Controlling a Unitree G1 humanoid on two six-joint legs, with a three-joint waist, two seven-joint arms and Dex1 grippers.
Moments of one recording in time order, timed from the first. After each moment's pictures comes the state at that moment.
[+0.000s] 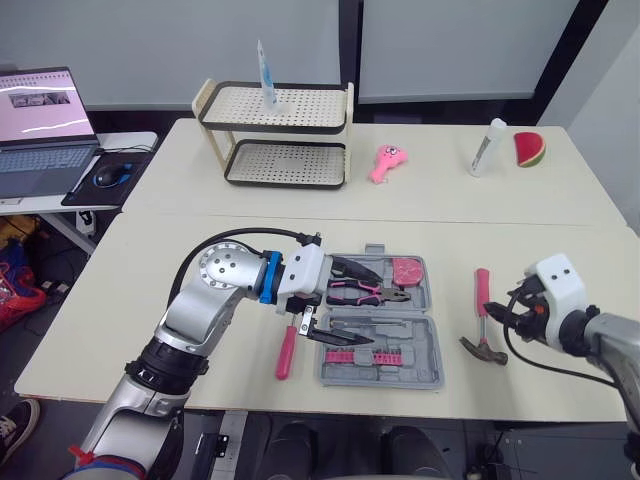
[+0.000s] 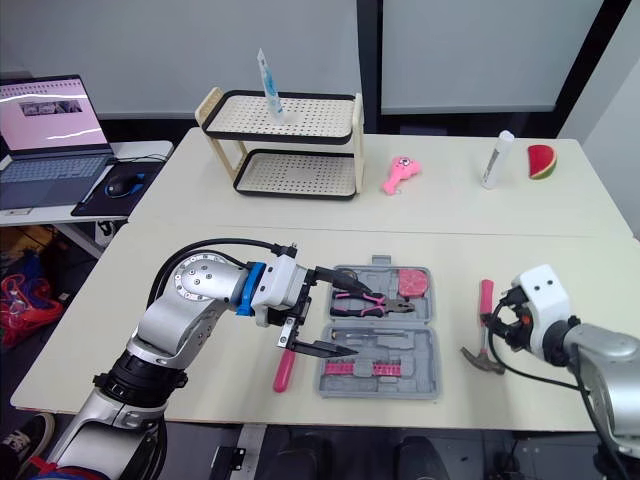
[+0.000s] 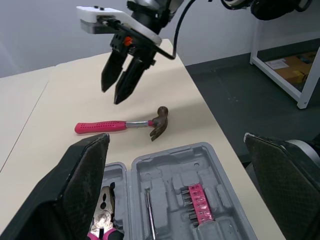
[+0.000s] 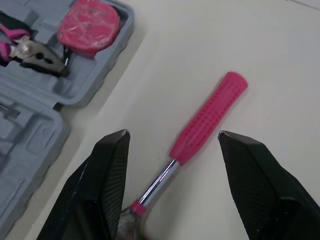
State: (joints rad) left arm -0.54 0.54 -0.28 -0.14 -0.38 0.17 -1.35; right arm 0.00 -0.63 -0.32 -0.61 0.21 1.18 0.64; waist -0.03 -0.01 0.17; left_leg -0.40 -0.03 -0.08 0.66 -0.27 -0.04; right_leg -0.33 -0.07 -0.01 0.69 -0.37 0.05
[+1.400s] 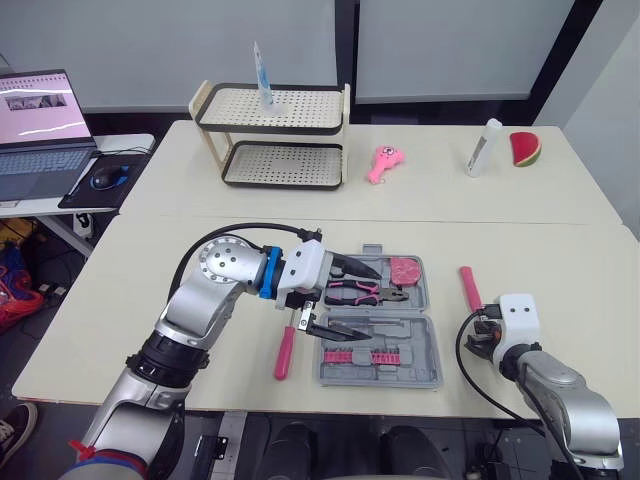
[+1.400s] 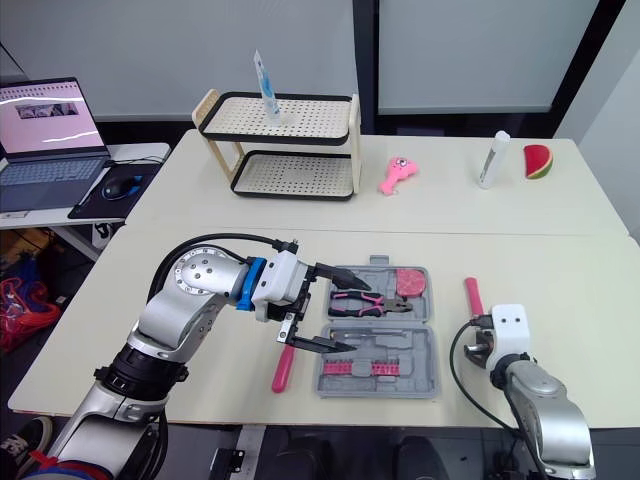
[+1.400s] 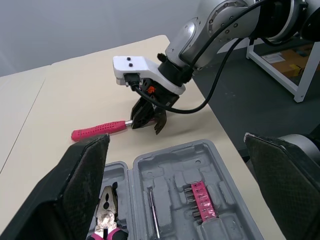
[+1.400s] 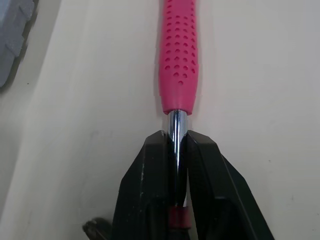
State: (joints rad) left arm -0.56 0.55 -0.28 -0.12 -0.36 0.17 -1.36; right arm 0.07 -0.29 -0.19 -0.42 0.13 0.94 0.20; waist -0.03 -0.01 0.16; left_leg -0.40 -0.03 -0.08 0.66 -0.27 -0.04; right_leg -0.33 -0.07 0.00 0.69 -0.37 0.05
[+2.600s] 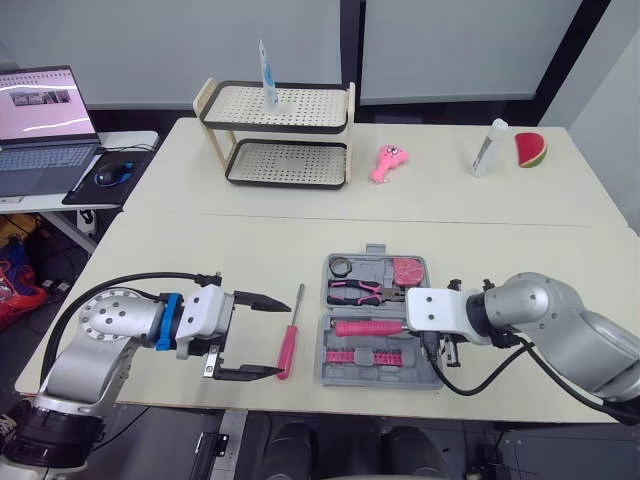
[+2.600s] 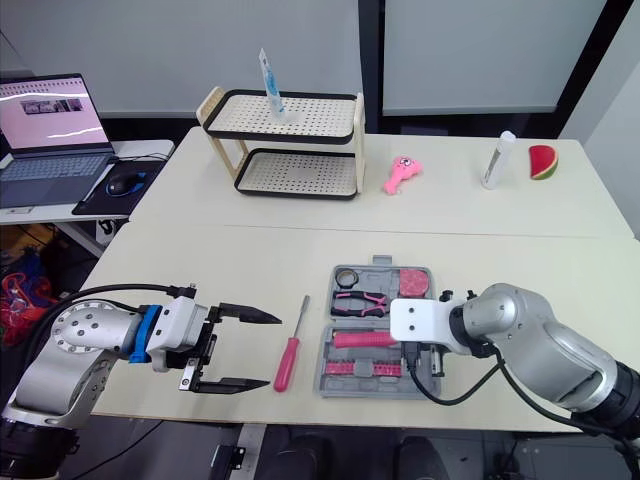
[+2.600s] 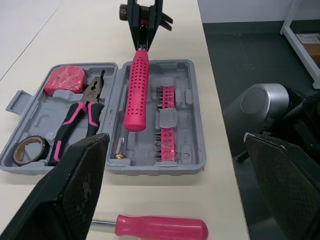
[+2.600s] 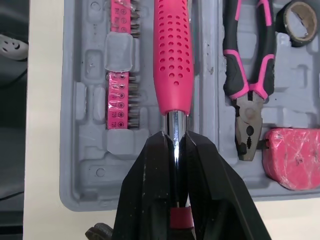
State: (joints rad) left arm -0.11 0.85 0.02 -0.20 -0.45 0.05 -1.43; right arm -0.54 -0.99 0.60 -0.67 0.03 0.91 1.01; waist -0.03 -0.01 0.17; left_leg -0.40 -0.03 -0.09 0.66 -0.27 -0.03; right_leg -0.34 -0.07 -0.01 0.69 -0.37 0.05
